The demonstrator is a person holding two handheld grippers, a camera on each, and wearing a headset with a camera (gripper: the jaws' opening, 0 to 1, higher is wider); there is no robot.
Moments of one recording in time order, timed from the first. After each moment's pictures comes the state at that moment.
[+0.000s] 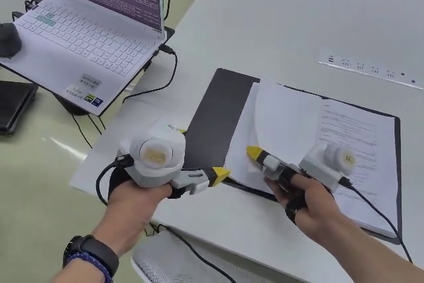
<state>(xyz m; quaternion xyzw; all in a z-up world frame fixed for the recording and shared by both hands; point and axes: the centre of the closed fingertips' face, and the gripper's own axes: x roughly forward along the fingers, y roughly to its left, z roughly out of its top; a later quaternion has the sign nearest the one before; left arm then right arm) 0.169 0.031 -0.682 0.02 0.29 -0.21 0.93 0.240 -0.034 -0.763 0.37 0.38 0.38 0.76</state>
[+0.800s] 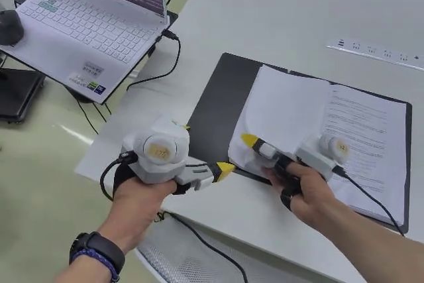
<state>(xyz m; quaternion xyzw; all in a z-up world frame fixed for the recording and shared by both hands) 0.160 0.021 -0.694 0.01 0.31 -0.20 0.93 0.234 -0.018 -0.771 0.39 0.39 0.38 0.74</state>
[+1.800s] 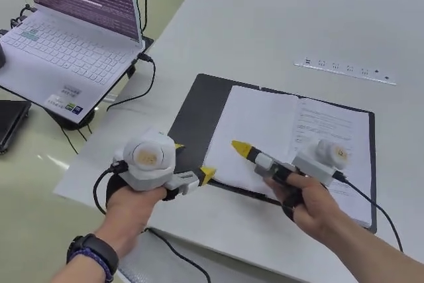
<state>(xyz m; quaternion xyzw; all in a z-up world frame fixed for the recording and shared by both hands) 0.177 -0.002 -0.697 0.00 0.30 -0.20 0.93 0.235 -0.080 -0.723 0.34 0.33 0.42 0.77</state>
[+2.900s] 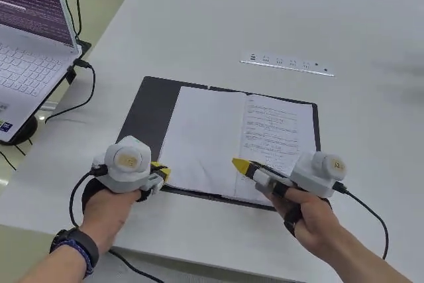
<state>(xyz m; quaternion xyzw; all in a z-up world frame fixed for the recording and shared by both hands) 0.203 -0.022 -0.768 0.01 0.37 -0.22 0.90 0.233 -0.173 -0.741 0.28 0.34 0.37 0.82</state>
